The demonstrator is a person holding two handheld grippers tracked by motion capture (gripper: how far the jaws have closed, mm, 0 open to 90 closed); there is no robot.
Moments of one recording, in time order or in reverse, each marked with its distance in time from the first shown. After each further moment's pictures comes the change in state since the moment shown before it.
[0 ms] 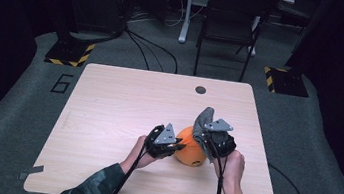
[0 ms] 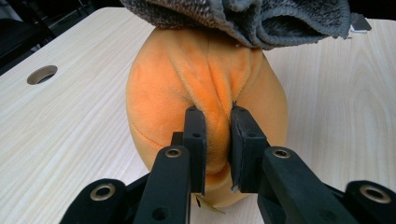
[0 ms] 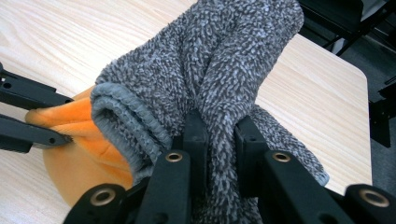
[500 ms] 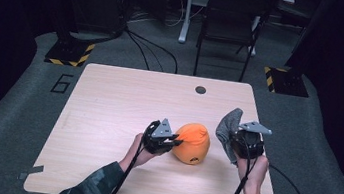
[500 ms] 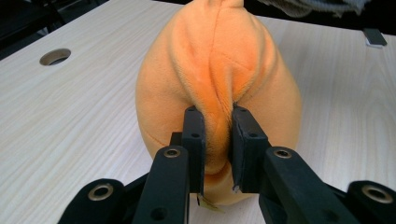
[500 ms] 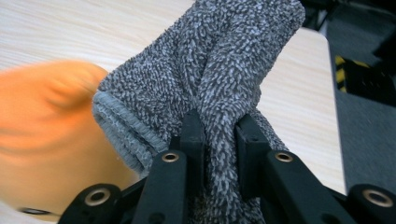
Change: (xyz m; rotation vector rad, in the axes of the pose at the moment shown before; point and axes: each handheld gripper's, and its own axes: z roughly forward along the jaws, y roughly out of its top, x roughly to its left) left arm 0.016 -0.005 -0.003 -0.005 0.026 -0.113; right arm -0.072 -0.036 -0.010 -0.025 -0.026 0.219
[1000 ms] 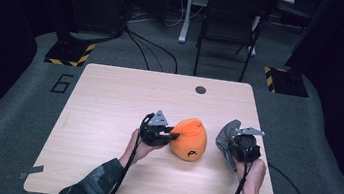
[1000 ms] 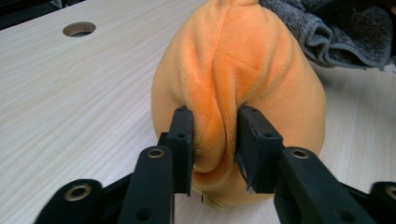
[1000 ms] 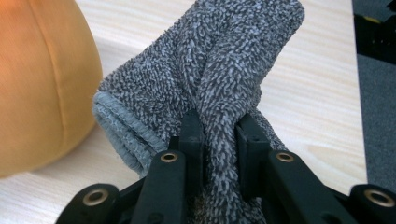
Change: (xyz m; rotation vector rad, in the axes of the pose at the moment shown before) left arm 0.024 -0.003 0.004 0.011 0.049 -0.164; right arm -0.004 -0.026 0.034 0.148 -0.007 0.025
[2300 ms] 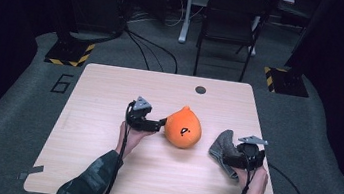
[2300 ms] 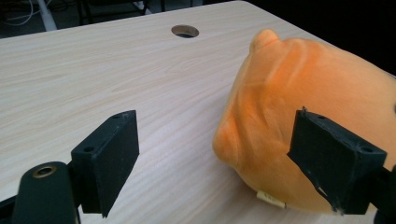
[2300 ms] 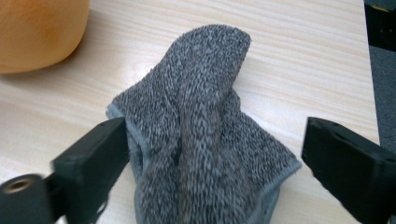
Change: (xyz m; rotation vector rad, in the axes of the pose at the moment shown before) left arm 0.056 -0.014 -0.018 -0.086 0.210 -0.192; right arm -0.010 -0.029 0.003 0.003 0.021 0.021
